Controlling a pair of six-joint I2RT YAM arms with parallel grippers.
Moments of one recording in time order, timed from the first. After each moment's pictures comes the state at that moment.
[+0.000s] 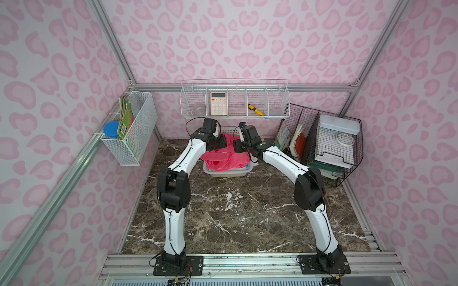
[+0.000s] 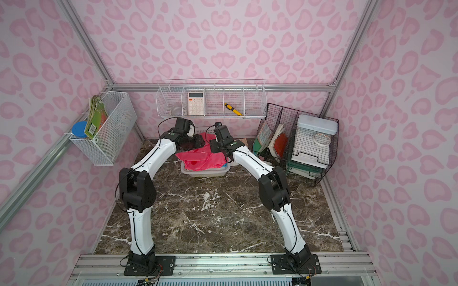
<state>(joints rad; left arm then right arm) -0.25 2.11 1.94 -0.66 0.14 -0.43 0.66 2.27 2.06 -0.41 0.08 0.26</state>
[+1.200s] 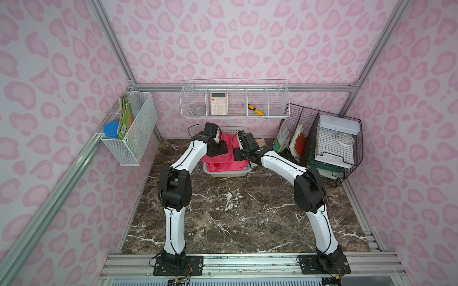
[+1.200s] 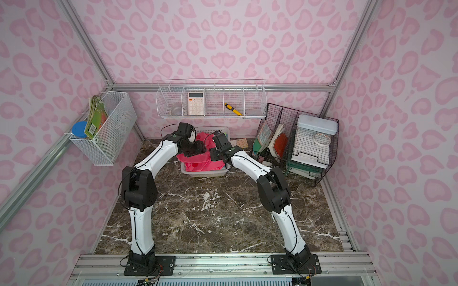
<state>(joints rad) -0.25 2.11 1.92 -0.74 0.19 -0.44 0.68 2.22 1.96 -0.40 0.09 0.28</state>
